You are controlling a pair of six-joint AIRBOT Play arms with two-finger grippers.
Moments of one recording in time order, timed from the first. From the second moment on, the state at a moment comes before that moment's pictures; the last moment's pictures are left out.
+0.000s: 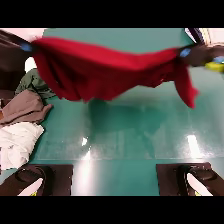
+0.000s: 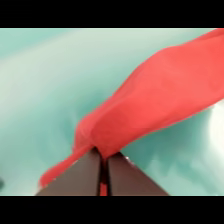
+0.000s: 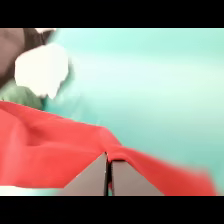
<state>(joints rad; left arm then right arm) -0.31 -0.91 1.78 1.31 -1.34 -1.46 0.07 -0.80 1.32 -0.93 0.96 1.39</state>
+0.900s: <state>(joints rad) -0.31 -0.92 1.71 1.25 -1.59 -1.43 -0.13 -0.91 1.61 -1.07 1.57 1.62</state>
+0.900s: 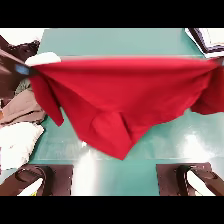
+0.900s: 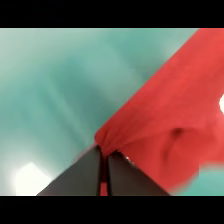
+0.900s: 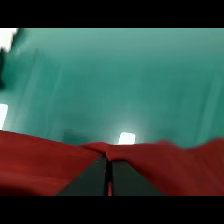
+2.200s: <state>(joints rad) -0.18 -0.97 0.95 1.31 -0.94 -1.58 0.01 -1.23 1.28 -1.17 0.86 1.63</state>
